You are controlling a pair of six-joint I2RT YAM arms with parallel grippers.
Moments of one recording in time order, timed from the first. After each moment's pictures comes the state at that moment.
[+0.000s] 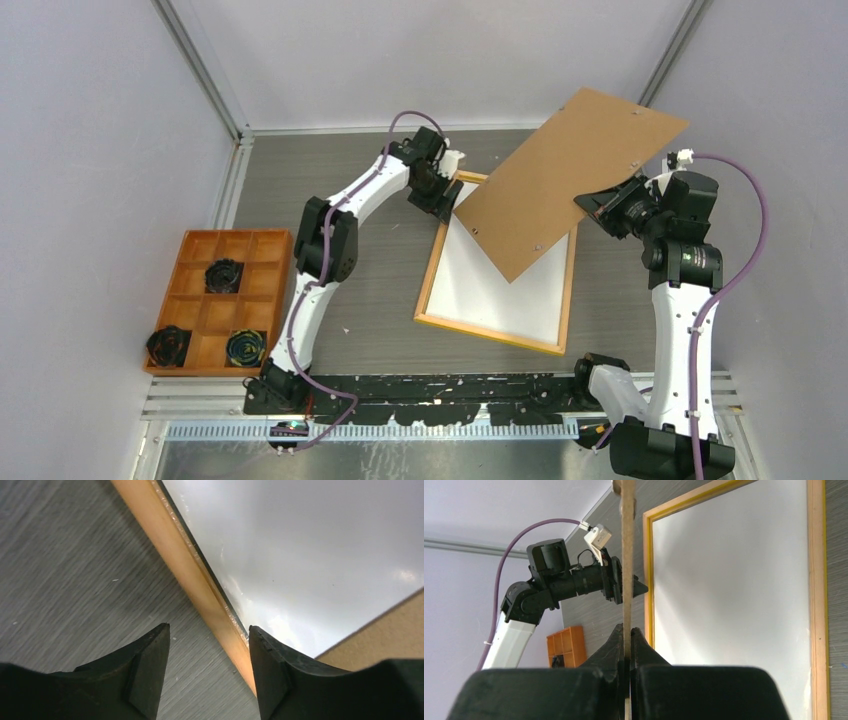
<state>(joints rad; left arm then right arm) -0.55 2.40 2.16 -0.88 0.30 0.07 -0.24 0.91 1.12 -0.68 -0.48 0.74</state>
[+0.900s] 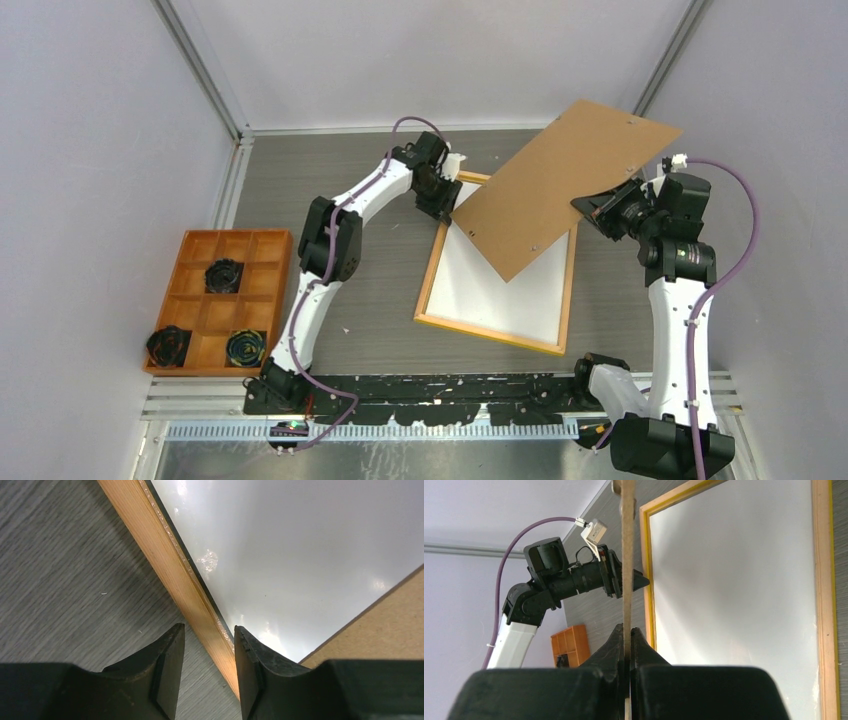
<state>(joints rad) -0.55 2.42 2.15 -0.83 0.35 0.00 -0.24 0.93 1.08 -0.65 -0.49 0.77</state>
